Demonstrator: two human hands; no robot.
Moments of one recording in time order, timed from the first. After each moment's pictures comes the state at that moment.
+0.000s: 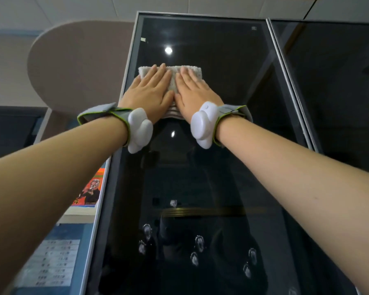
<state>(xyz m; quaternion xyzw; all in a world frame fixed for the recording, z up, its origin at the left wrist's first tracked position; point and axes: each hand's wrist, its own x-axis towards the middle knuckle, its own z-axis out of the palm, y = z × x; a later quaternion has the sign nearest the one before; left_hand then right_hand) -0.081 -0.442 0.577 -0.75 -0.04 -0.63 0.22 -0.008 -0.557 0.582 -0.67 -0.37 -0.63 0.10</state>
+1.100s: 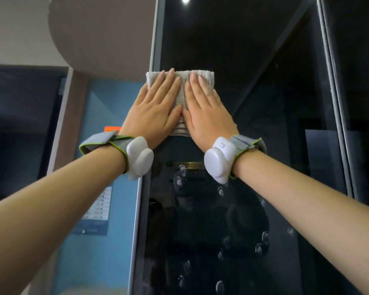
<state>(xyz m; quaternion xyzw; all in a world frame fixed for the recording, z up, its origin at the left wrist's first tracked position) -0.106 -0.412 0.449 -0.75 -0.02 -0.63 0.21 -0.029 -0.530 0.450 -0.67 -0.40 -0.62 0.10</state>
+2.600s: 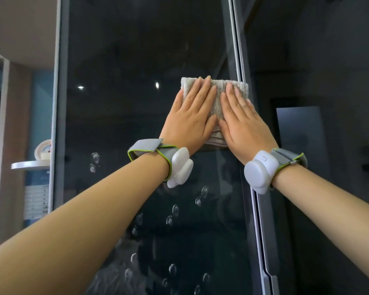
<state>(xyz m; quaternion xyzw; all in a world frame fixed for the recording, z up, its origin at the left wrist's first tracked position) 0.011 -0.588 0.416 -0.77 0.03 -0.58 0.27 0.080 -0.715 0.391 -0.72 -0.31 -0.61 0.12</state>
